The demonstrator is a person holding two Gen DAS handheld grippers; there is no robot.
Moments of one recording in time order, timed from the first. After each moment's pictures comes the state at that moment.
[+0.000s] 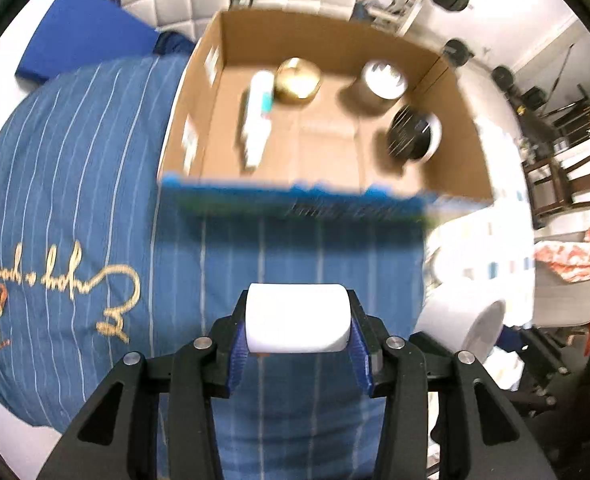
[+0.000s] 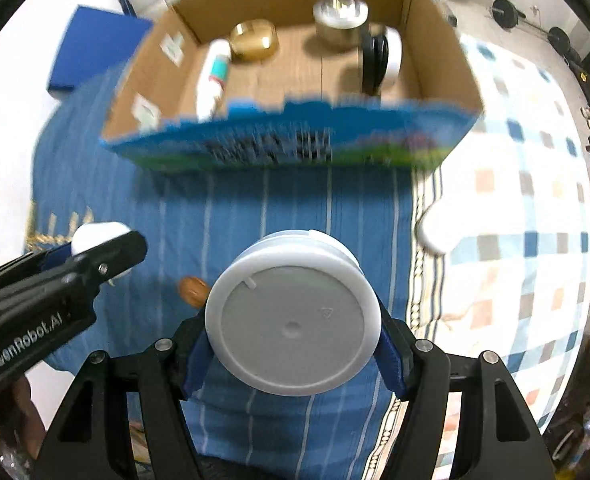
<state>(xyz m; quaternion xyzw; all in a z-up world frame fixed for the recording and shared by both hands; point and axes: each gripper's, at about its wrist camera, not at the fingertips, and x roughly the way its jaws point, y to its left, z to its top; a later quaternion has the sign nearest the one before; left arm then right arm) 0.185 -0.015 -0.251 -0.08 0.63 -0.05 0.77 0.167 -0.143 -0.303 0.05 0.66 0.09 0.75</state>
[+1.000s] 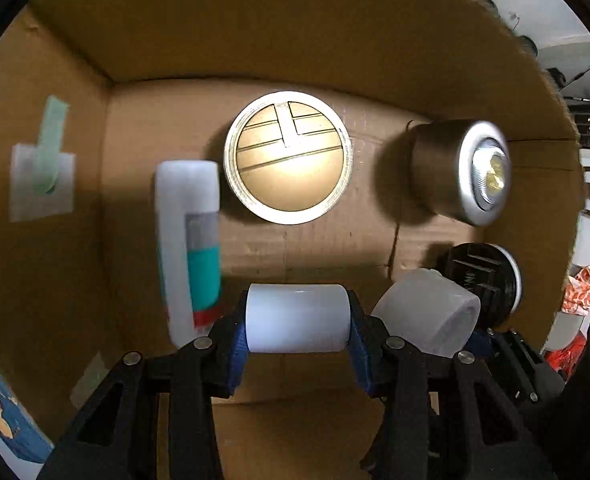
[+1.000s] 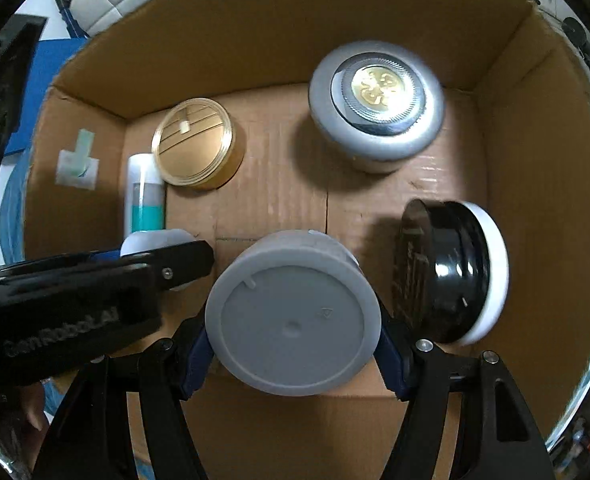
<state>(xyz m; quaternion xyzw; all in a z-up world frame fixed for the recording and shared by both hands) 0.430 -0.027 -0.406 -0.11 0.77 -0.07 0.63 0.407 -0.118 -0.406 0.05 0.72 0.07 0.69</state>
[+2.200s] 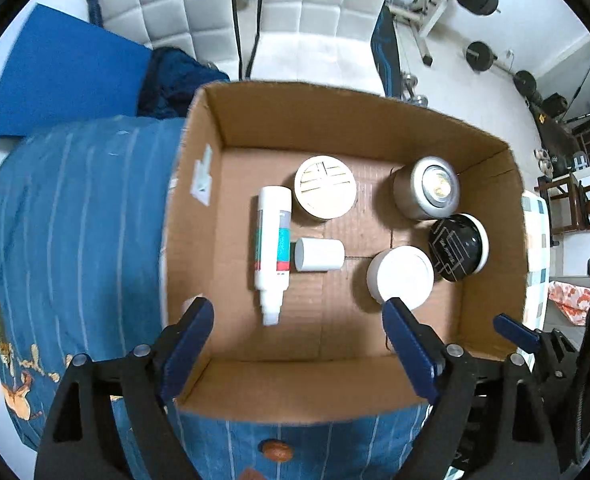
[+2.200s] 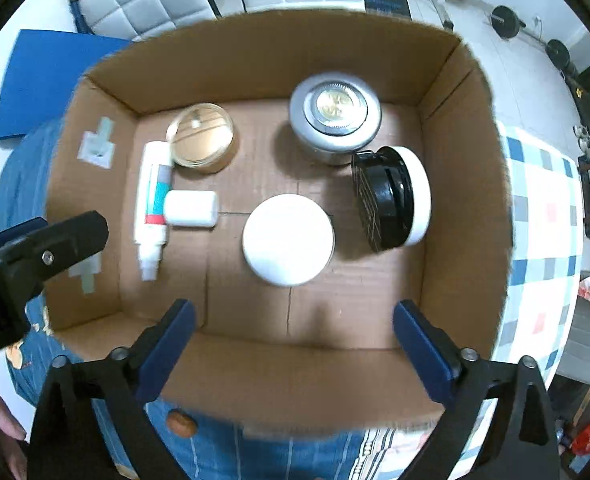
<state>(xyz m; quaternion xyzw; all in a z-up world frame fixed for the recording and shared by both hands) 0.356 -0.004 -0.267 -0.06 0.65 -0.02 0.75 0.359 -0.135 -0.337 0.01 0.69 0.05 0.73</state>
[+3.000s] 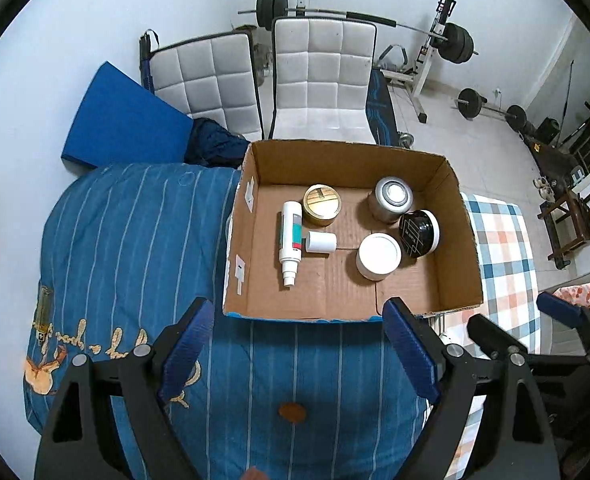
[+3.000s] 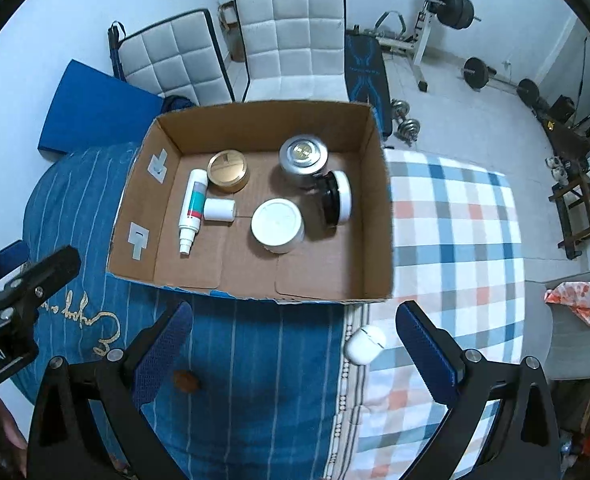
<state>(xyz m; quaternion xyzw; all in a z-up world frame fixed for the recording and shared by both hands) 0.230 -0.012 -0.174 -0.02 0.54 0.01 0.84 0.248 -0.165 -0.192 0.00 0.59 0.04 0.81</state>
